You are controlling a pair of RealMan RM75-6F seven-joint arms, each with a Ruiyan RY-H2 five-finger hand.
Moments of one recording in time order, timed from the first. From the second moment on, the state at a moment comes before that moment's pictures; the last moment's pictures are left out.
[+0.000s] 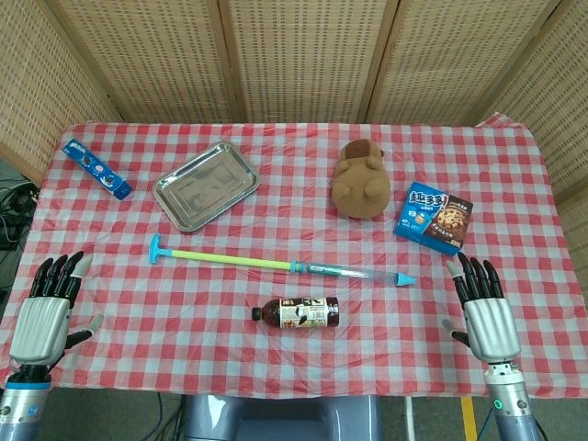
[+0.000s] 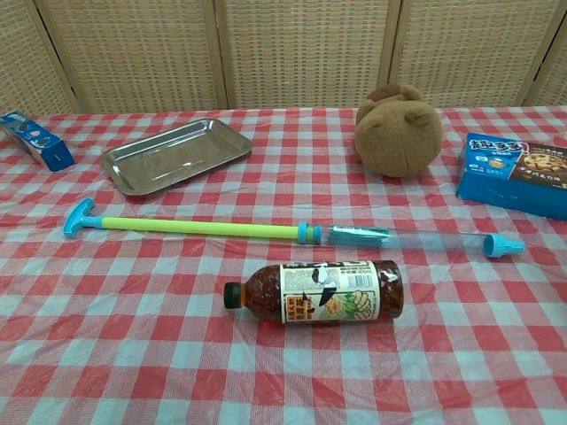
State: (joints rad) left arm -0.13 -1.25 0.01 -1.75 1.53 1.58 0.29; right arm 0.16 -1.39 0.04 -1.51 -1.58 1.58 -0.24
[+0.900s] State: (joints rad) left arm -0.11 -1.25 -0.01 -1.76 1.52 1.56 0.32; right arm 0.15 -1.38 0.05 -1.53 -1.58 1.56 -0.23
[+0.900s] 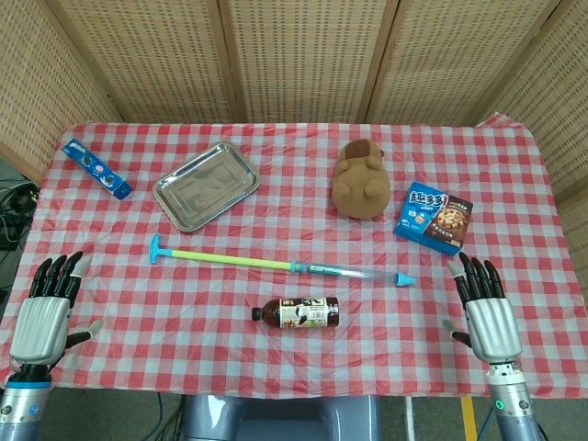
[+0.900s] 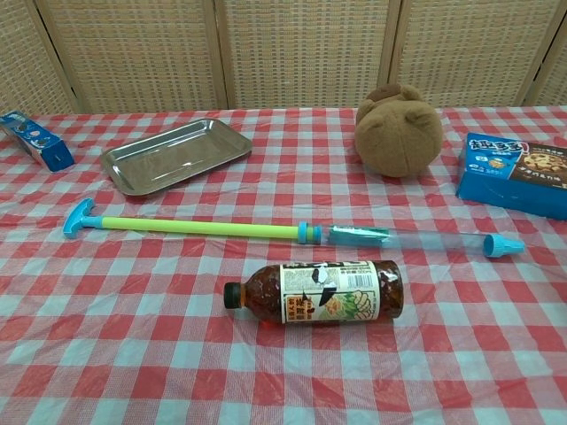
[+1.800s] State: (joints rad) left arm -0.38 -1.29 -0.25 -1.83 1.12 1.25 0.61; right arm 0.16 -1.38 0.08 -1.52 -1.54 1.52 -0.18
